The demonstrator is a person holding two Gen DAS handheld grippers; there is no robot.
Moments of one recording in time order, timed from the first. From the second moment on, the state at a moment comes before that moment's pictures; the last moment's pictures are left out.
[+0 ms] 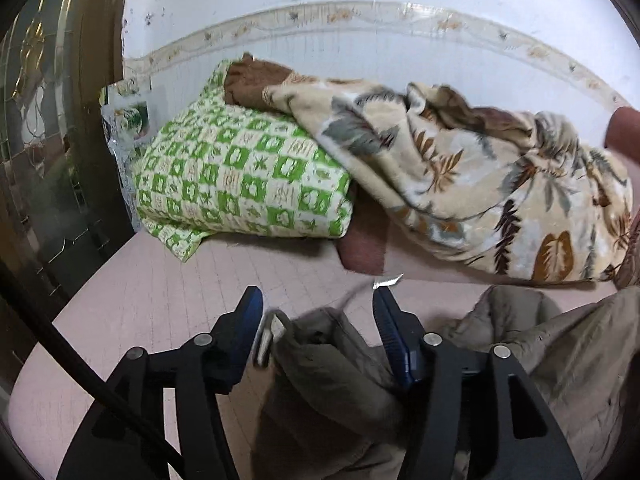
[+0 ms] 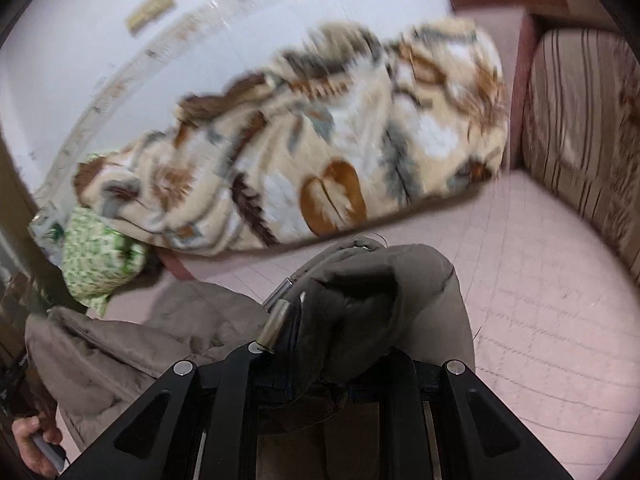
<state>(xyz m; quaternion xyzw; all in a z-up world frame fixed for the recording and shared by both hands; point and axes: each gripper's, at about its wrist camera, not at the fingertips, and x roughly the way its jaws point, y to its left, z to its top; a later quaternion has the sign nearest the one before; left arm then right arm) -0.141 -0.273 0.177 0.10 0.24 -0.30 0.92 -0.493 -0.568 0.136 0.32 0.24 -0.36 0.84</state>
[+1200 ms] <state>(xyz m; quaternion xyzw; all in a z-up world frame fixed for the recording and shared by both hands) -0.219 -0.388 0.062 0.24 0.34 -0.42 0.81 -0.421 -0.532 0.060 0.22 0.38 -0.31 0.84</state>
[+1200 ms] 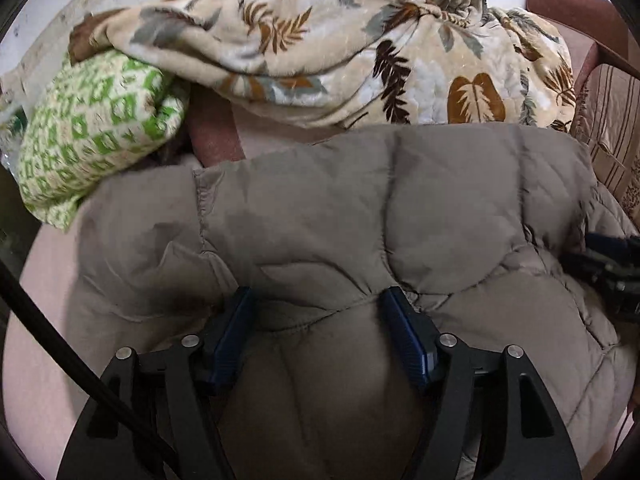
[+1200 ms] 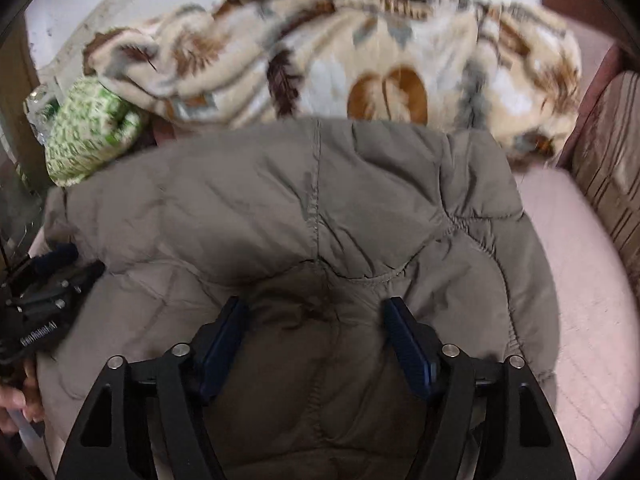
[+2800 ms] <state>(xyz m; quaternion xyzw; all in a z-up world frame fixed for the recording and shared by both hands) -0.243 -0.229 0.054 0.19 0.32 -0.33 0.87 -0.462 -0.403 0.040 0.21 0.38 -0.32 0.84</state>
